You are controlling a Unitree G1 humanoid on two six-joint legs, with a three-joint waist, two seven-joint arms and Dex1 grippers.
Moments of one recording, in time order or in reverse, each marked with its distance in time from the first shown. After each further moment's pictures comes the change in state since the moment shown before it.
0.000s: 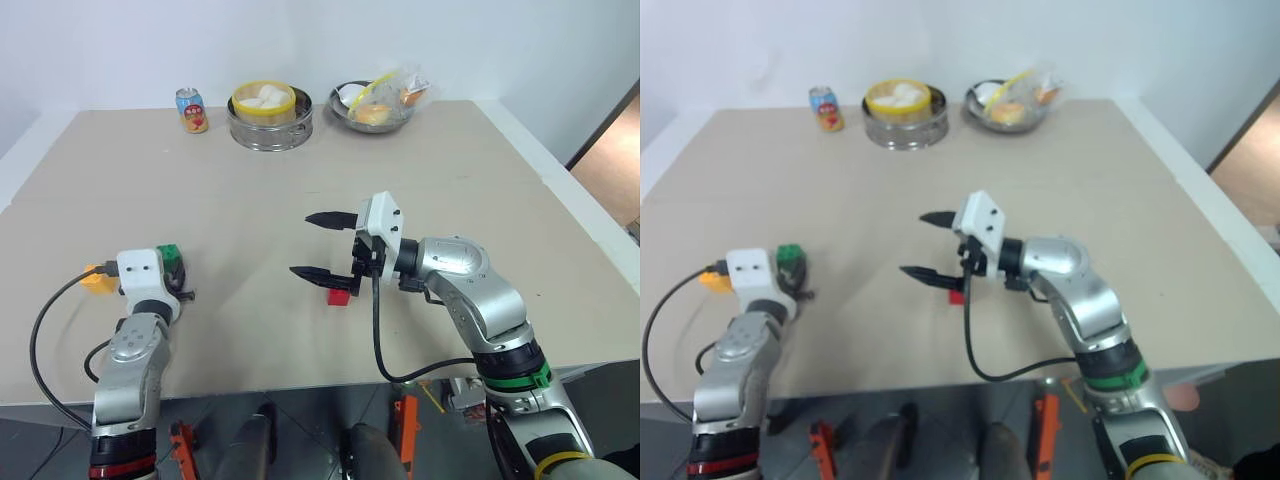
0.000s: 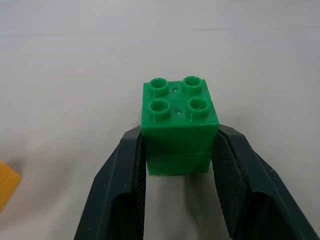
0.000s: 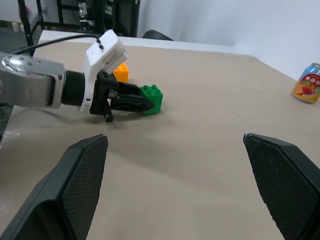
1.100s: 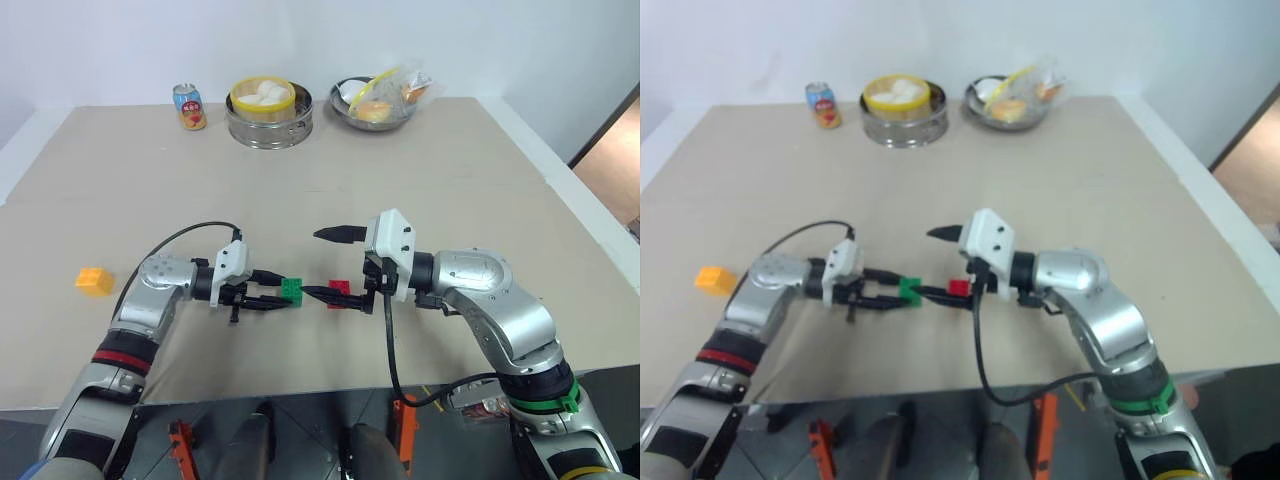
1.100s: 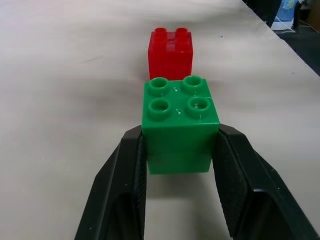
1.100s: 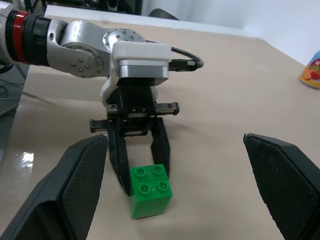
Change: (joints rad) left arm -0.481 0.273 -0.422 0.677 -0.108 -0.534 -1.377; right arm 0.085 -0.099 -0.008 -0.193 0.018 0.106 -0.018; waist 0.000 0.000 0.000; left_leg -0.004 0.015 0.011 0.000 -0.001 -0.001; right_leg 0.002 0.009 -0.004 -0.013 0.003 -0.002
